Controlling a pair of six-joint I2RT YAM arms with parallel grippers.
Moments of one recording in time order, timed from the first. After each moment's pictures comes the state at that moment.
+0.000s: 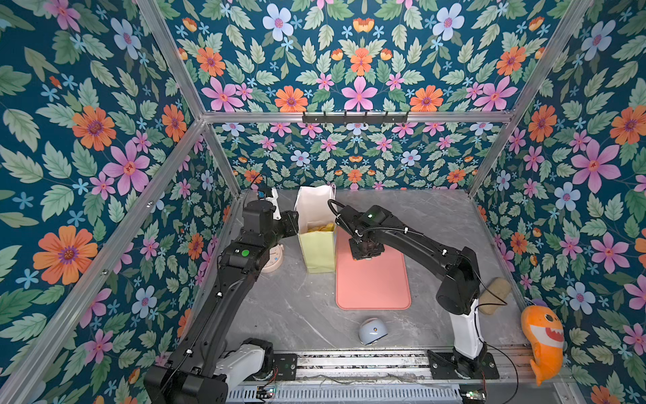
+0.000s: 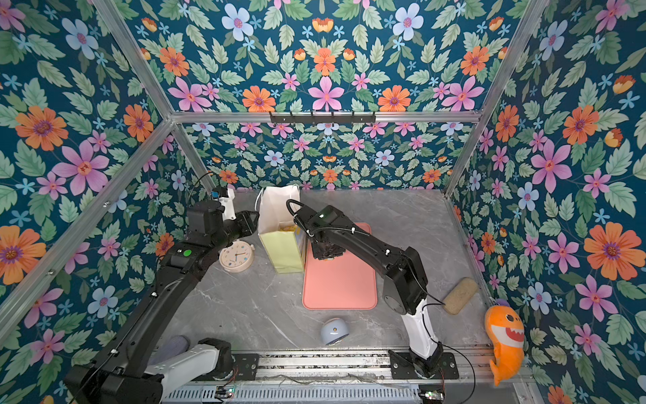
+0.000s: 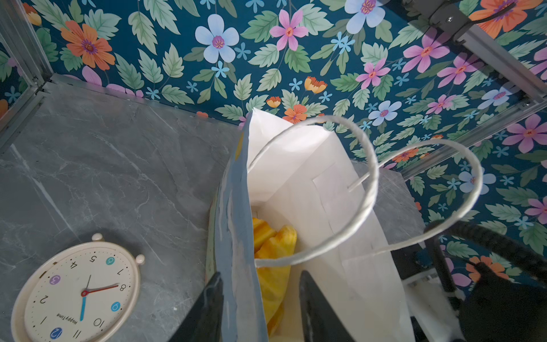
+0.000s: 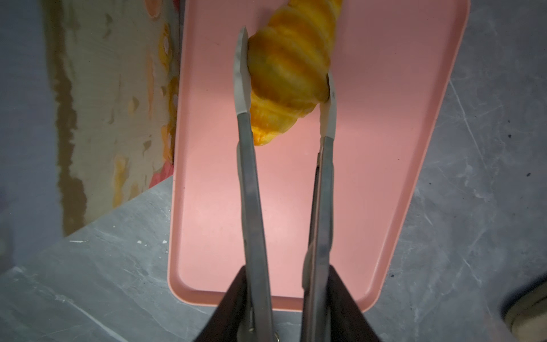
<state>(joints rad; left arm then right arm) -0.28 1.10 1.13 -0.46 0.06 -0.44 0.82 2.02 1.95 -1.35 0.23 0.60</state>
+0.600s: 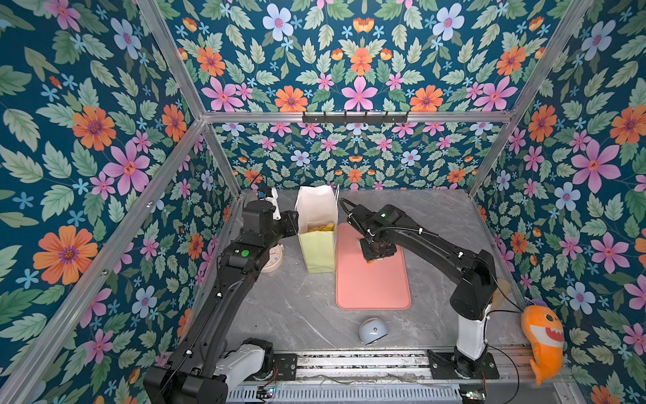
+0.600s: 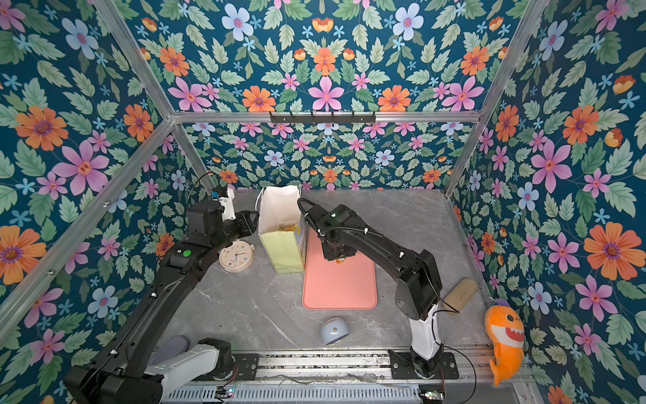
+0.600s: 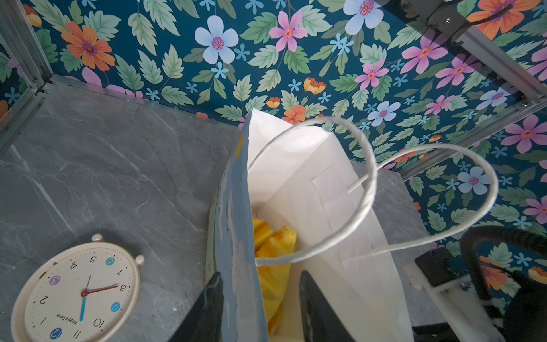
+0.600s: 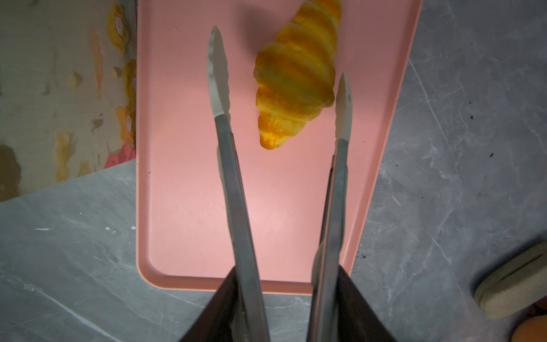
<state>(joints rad) -0.28 1.10 1.13 -0.46 0.06 -0.44 0.78 1.93 1.86 -1.36 0.23 0.60</state>
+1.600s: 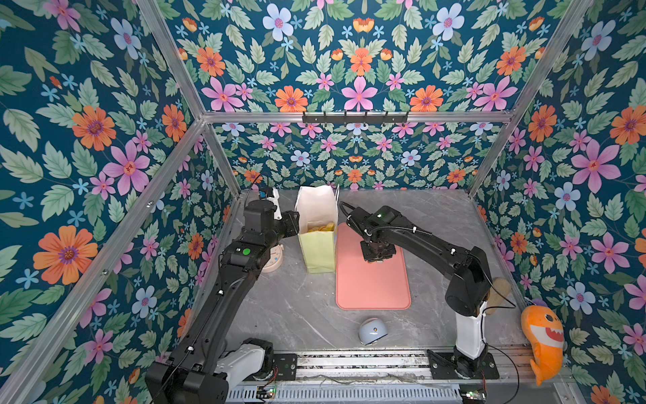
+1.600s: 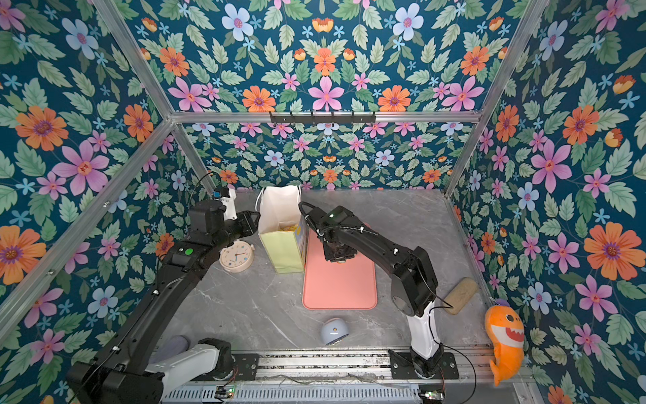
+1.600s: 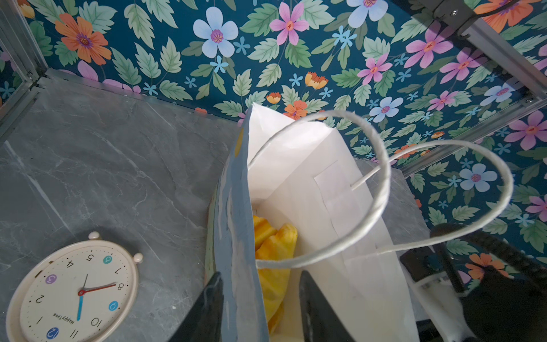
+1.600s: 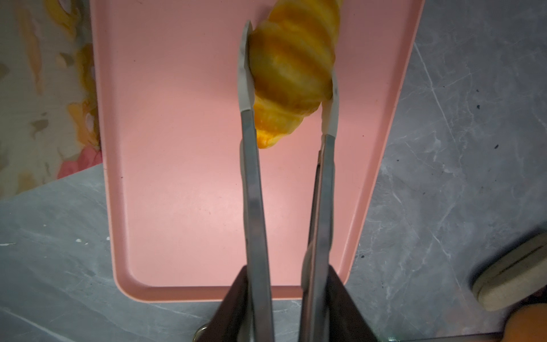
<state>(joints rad) -0.28 1.11 1.13 -0.46 0.06 -0.44 0.77 1.96 1.84 -1.36 0.22 0.60</state>
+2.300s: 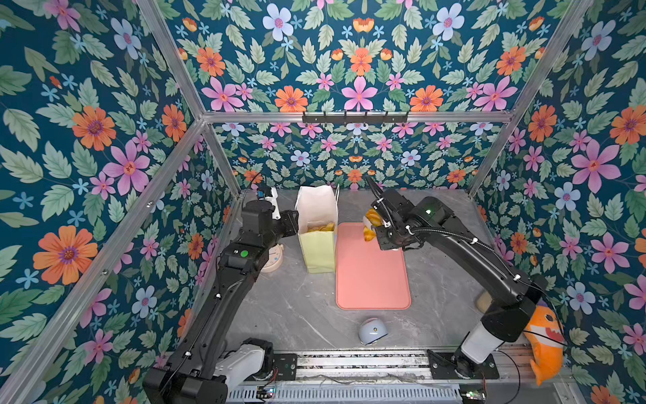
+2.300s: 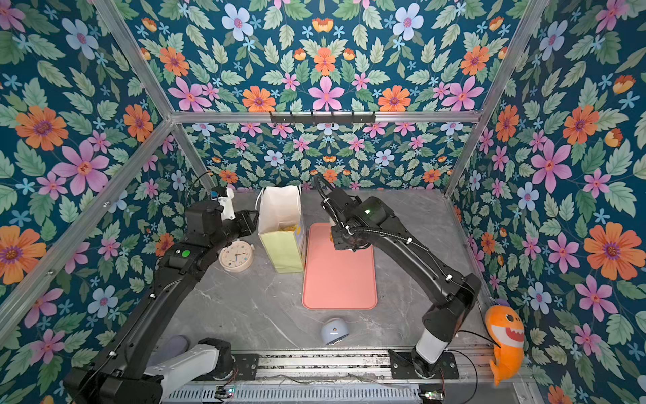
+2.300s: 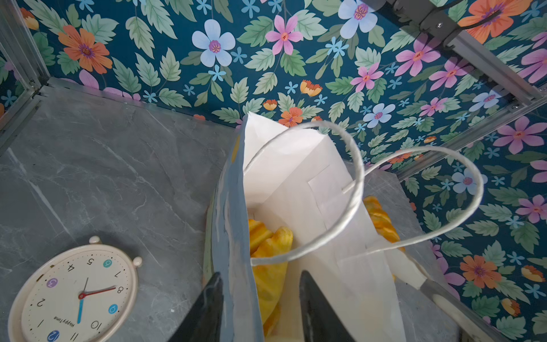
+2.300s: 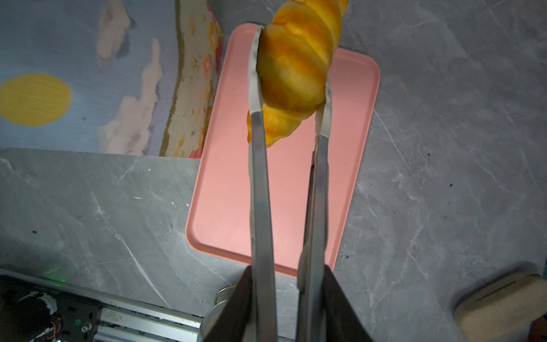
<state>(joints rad) -0.28 1.09 1.14 -0.47 0.06 -0.44 0.77 1.64 1.92 -1.39 0.21 0.46</state>
